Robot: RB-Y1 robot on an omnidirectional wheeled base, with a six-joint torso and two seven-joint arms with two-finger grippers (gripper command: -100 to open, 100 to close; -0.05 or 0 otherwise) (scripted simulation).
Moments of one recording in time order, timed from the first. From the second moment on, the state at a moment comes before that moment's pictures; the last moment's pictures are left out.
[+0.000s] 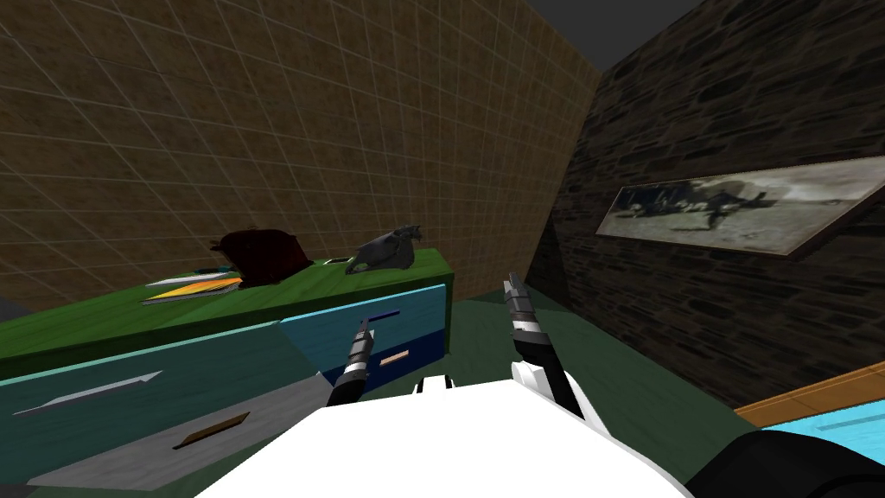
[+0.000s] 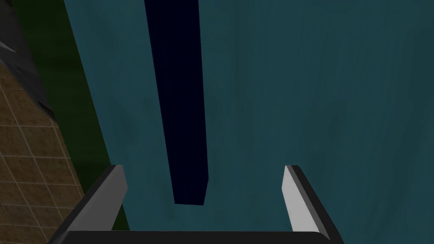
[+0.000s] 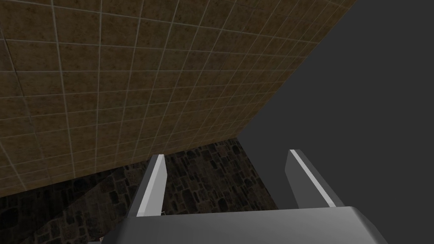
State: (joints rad) left arm 0.28 0.01 0.07 -1.36 0.11 -0.57 -0.07; right arm 0.51 0.00 -0.07 -2.20 0.01 -0.41 0.11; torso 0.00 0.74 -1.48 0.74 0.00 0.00
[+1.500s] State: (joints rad) left arm 0.30 0.10 0.07 -1.41 0.11 -0.53 -0.07; right arm 0.51 0.00 -0.07 -2.20 0.01 -0.41 0.11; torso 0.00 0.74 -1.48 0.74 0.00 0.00
